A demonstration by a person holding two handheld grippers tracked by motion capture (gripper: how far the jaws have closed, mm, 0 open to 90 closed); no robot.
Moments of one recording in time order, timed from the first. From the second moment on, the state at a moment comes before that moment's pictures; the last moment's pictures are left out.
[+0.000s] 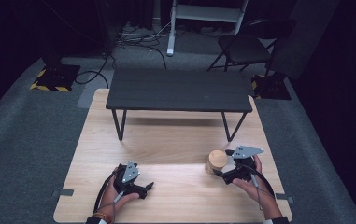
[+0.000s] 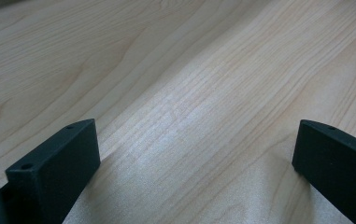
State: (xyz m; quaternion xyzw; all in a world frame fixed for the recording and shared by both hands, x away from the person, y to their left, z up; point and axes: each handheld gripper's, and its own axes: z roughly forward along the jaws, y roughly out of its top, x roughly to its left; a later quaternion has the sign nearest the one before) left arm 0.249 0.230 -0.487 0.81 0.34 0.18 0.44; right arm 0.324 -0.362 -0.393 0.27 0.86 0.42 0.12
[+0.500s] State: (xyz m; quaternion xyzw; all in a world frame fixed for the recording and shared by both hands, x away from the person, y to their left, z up) left arm 0.249 0.230 -0.487 0.81 0.34 0.18 0.44; right arm 0.344 -0.341 -0.408 0.26 0.87 0.39 0.12
